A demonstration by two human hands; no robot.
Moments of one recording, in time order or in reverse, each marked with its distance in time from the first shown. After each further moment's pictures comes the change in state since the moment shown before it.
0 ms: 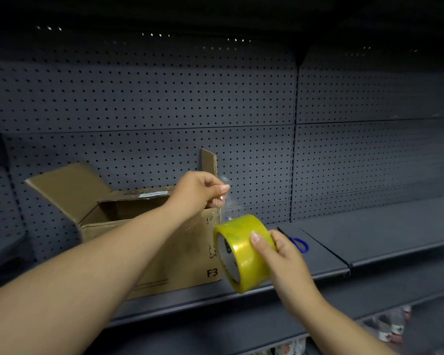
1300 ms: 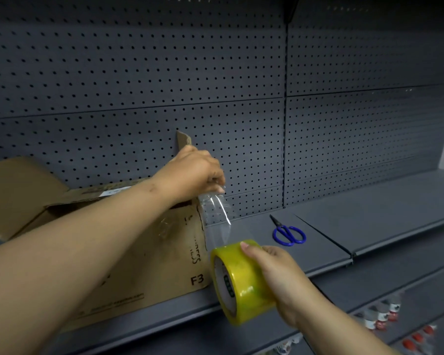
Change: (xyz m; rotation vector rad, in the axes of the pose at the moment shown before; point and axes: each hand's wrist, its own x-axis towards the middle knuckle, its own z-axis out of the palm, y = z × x) left_hand 0.089 -0.030 0.014 1.203 -0.310 0.699; right_hand 0.044 0.056 -0.012 0.032 0.001 0.529
